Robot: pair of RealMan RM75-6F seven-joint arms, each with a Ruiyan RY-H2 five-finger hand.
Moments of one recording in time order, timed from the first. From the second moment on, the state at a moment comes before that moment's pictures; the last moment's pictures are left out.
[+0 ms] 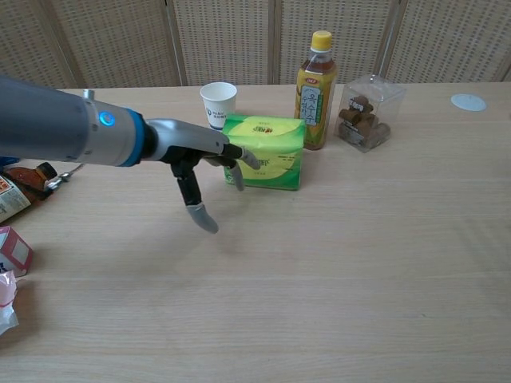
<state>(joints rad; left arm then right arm) -1.10 -1.46 -0.14 -1.62 0.50 0.53 0.46 0.24 -1.26 0.14 -1.60 -1.45 1.43 -0.18</state>
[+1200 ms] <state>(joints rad) -1.14 -1.79 -0.25 -1.15 0.74 0.72 0.41 0.19 -1.23 0.13 -1.62 -1.43 1.47 -0.14</state>
